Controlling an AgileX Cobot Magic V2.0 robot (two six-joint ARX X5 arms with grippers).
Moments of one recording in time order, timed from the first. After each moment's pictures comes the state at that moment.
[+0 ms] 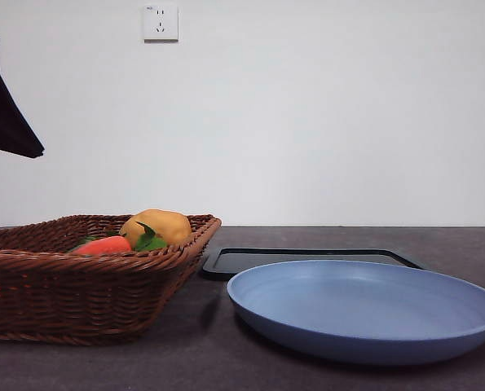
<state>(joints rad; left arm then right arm) -0.19 0.97 0.66 -0.48 0.53 -0.12 -0.04 0.96 0.56 -0.57 -0.55 0.21</state>
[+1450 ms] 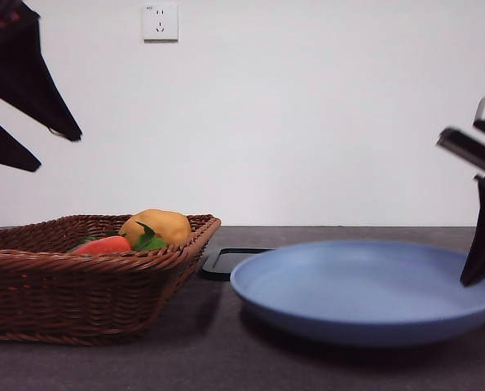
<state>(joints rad) -0.30 0.99 0.66 -0.42 0.39 -0.10 0.18 1.24 0.56 -0.38 -0.41 0.33</state>
